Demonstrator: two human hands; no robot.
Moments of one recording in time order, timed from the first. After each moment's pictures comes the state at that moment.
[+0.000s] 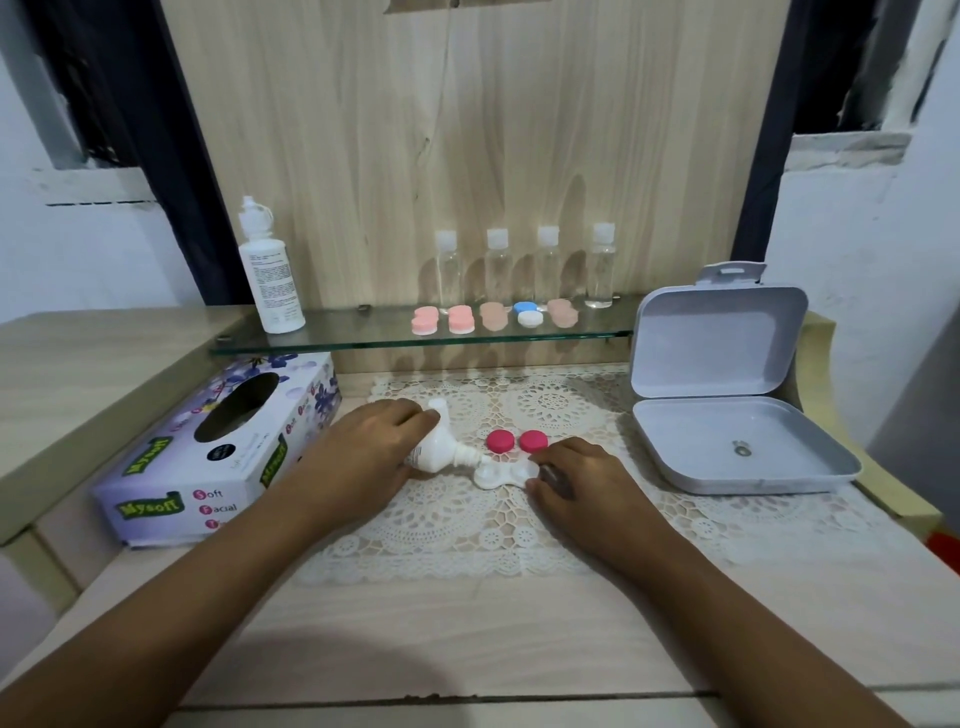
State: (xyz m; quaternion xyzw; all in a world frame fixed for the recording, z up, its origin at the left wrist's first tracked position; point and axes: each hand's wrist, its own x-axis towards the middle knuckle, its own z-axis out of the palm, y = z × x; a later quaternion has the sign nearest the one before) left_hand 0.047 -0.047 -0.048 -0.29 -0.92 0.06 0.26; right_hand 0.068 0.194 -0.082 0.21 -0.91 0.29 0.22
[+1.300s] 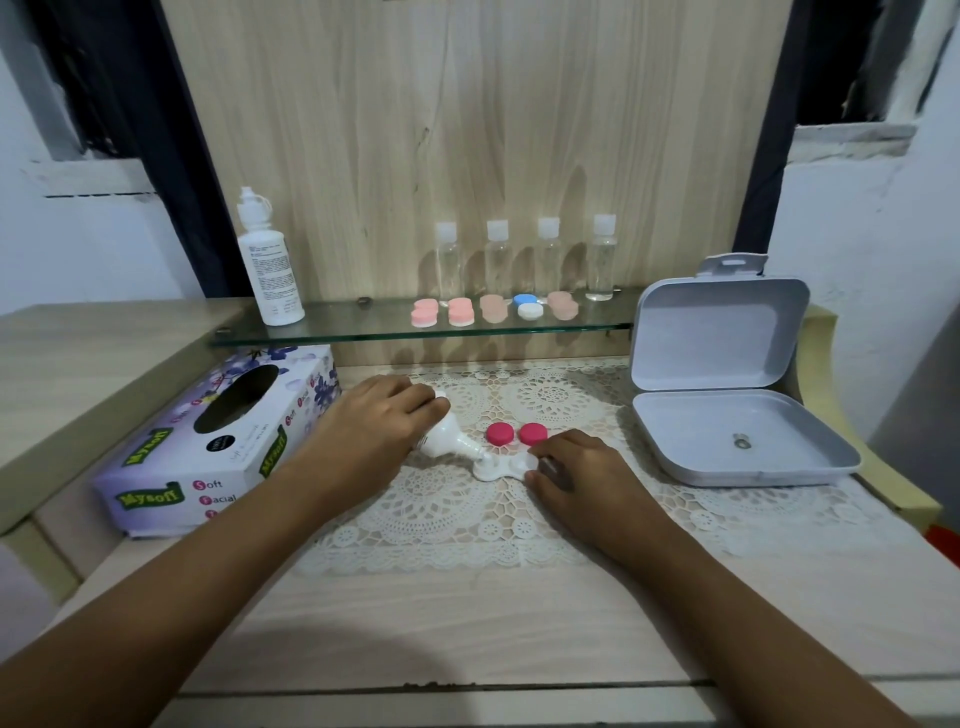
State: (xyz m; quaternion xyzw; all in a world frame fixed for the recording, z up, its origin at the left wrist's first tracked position) left_hand 0.047 -0.041 -0.039 -0.34 -0.86 0.11 0.36; right_hand 0.068 0.193 -0.080 0.19 -0.92 0.28 0.20
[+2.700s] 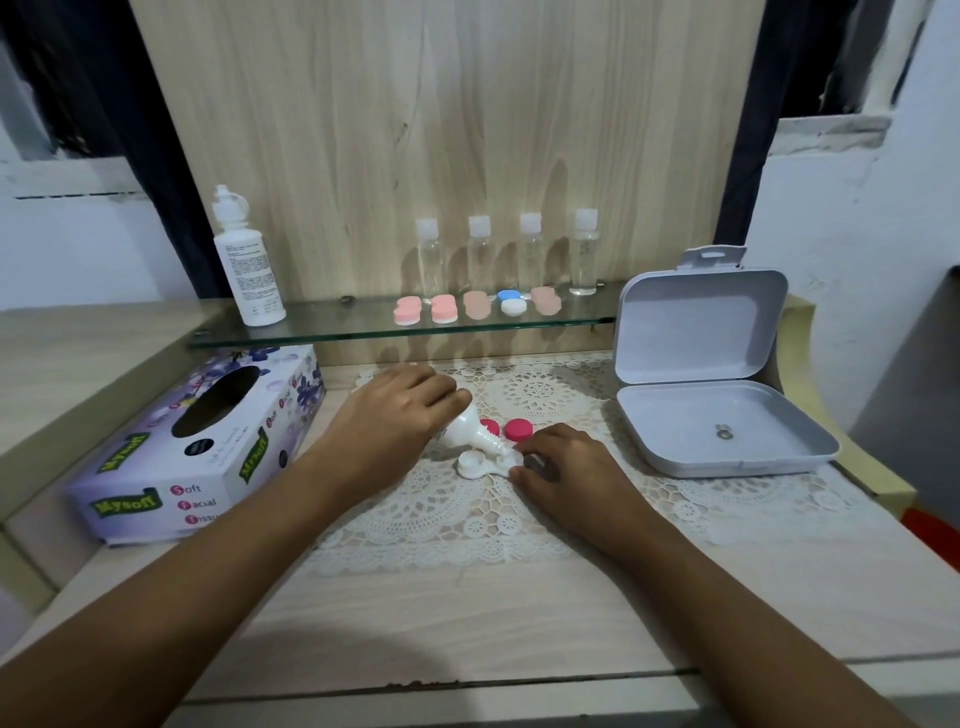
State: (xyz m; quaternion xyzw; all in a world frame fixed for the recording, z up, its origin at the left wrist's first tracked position) left_hand 0.032 -0.017 -0.041 -0.38 -0.84 0.11 0.38; right_hand 0.065 0.195 -0.079 0.18 -0.92 0.29 0.17
